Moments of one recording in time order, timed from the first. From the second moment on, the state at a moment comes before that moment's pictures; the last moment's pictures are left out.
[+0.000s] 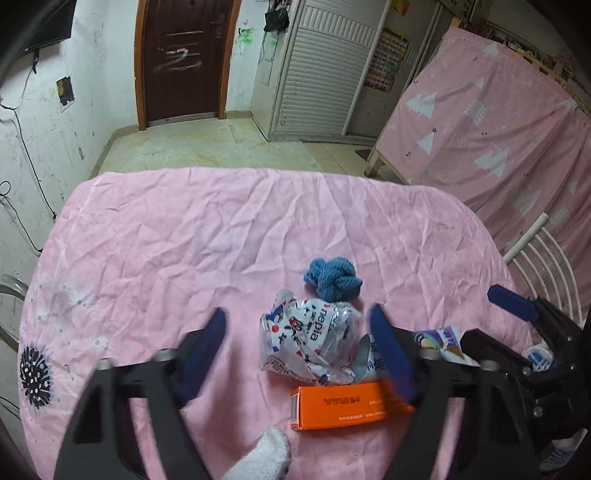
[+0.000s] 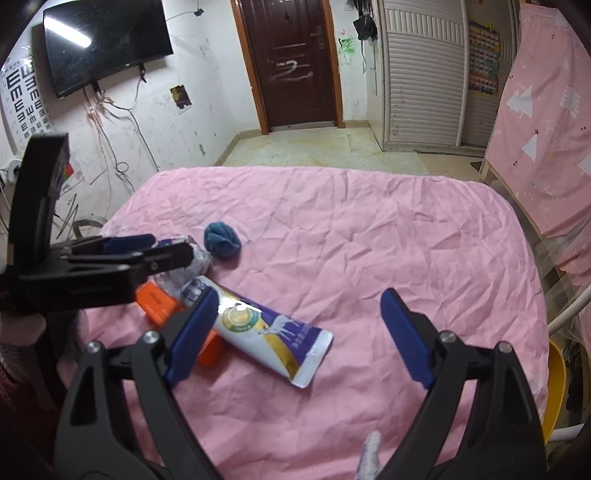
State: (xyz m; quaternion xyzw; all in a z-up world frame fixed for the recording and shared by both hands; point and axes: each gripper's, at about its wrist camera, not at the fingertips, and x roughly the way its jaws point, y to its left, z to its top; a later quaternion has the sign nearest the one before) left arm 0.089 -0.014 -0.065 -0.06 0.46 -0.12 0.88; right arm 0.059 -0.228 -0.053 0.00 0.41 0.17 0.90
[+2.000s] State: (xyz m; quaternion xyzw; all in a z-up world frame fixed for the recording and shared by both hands) left arm 0.038 -0.048 0.009 -0.03 0.36 -0.14 0.92; right arm 0.075 -0.246 -0.030 -0.01 0.37 0.13 0.92
